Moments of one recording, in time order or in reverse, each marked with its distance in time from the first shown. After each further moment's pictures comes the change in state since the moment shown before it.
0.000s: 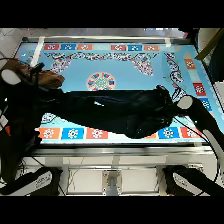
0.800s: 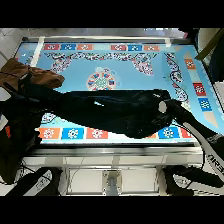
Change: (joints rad) left arm 0.072 0.165 -0.162 0.058 0.042 0.000; right arm 0.134 -0.211 0.008 -0.335 -0.080 0.444
